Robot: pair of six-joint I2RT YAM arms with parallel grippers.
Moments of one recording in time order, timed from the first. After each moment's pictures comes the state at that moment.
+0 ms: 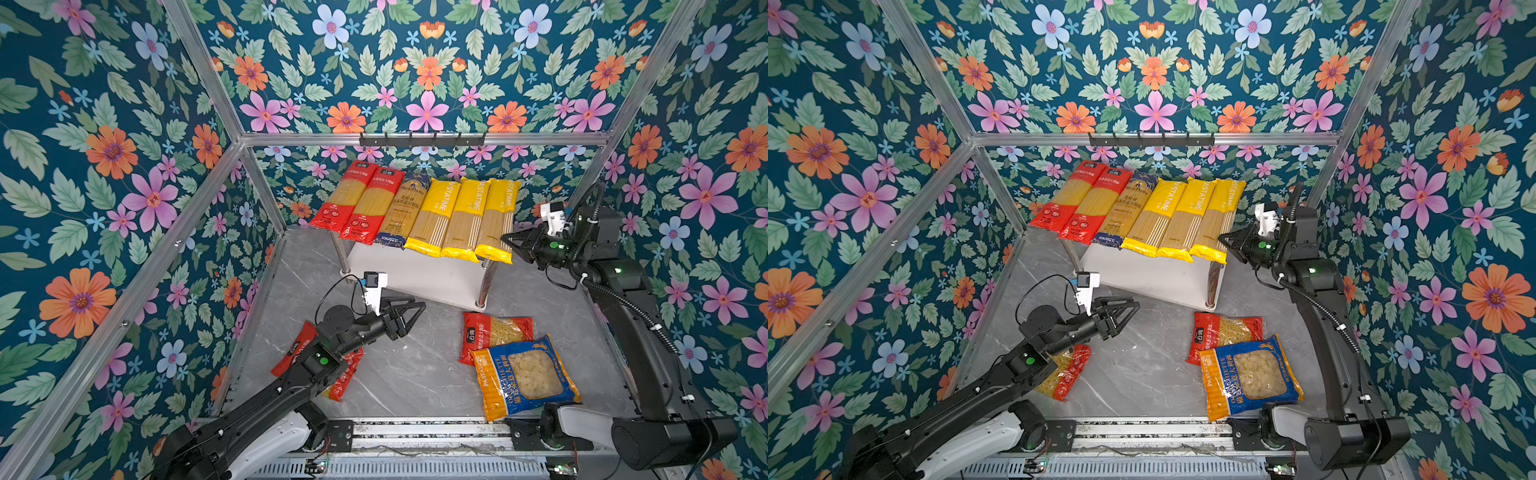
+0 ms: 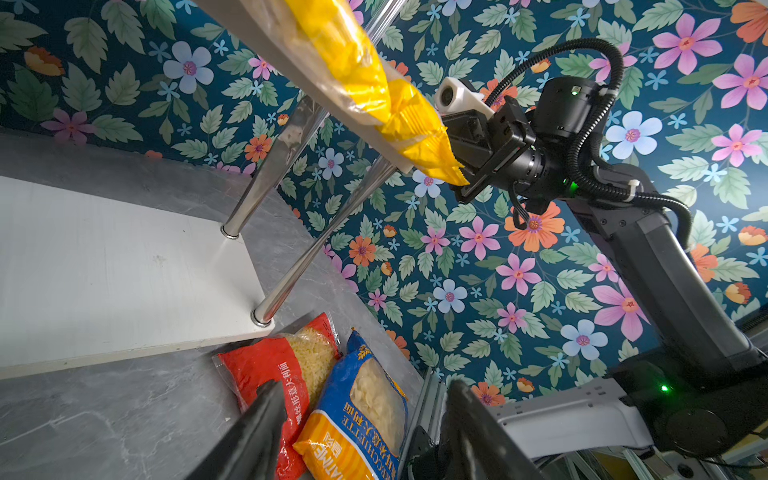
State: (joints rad) left arm -0.76 0.89 0.53 0.41 0.35 -0.73; right arm 0.07 1.24 1.46 -0.66 -0.67 0.84
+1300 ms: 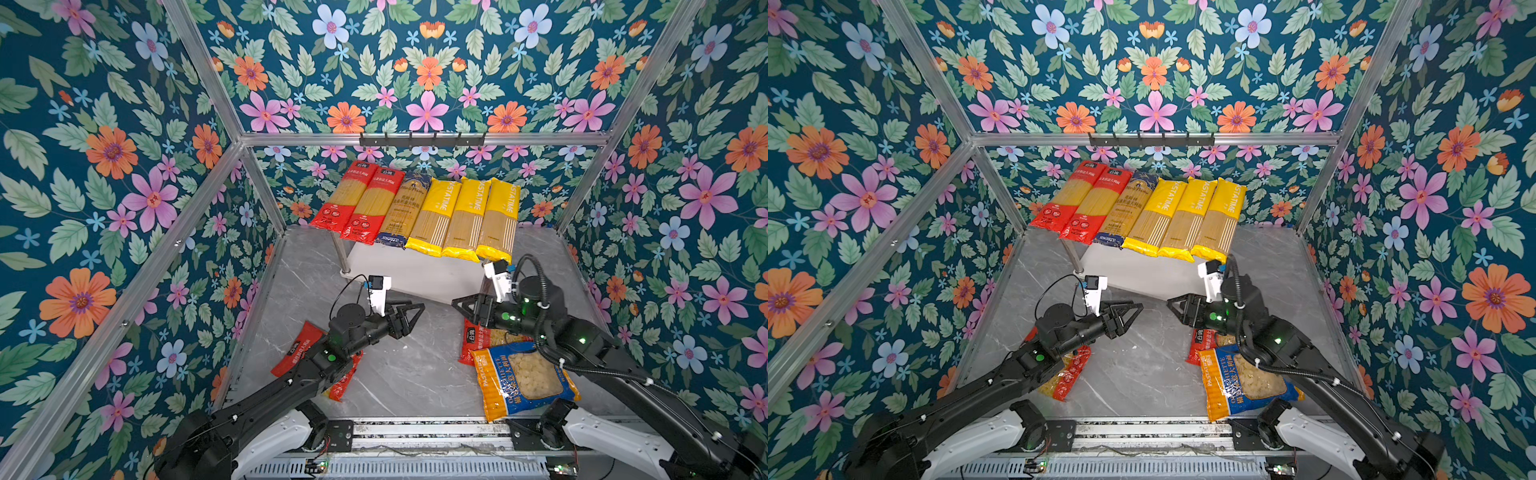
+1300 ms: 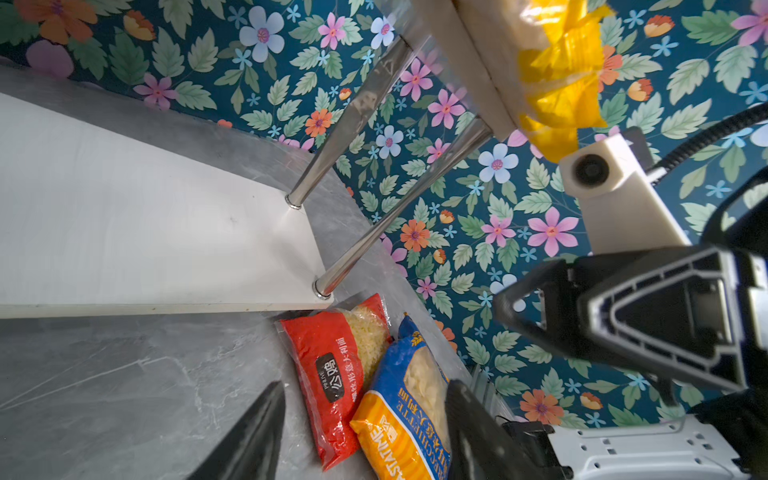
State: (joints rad) left arm -0.76 0.97 0.51 0.35 0.23 -0.69; right arm 0.74 0.96 0.94 -0.41 -0.23 0.81
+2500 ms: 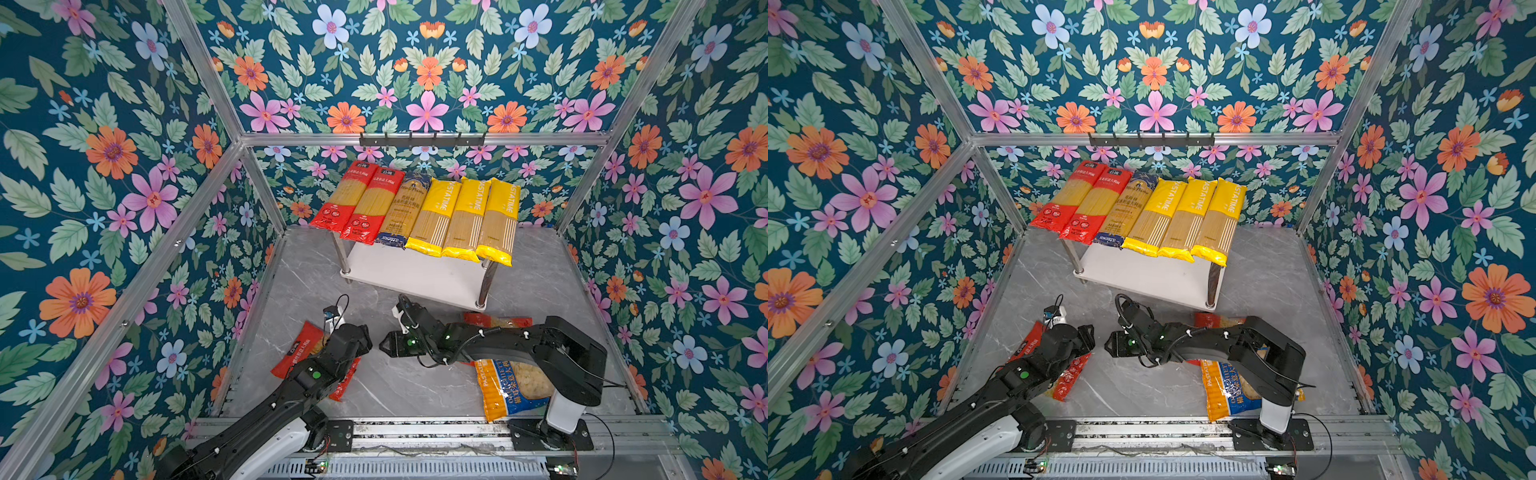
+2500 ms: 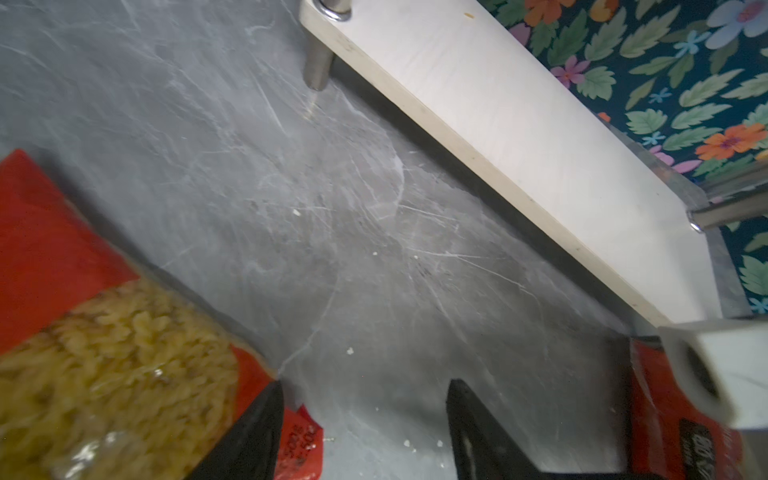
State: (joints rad) left arm -0.70 0.75 0.38 -0.34 -0.41 -0.85; right arm 1.04 1.81 1.05 0.03 -0.20 0.90
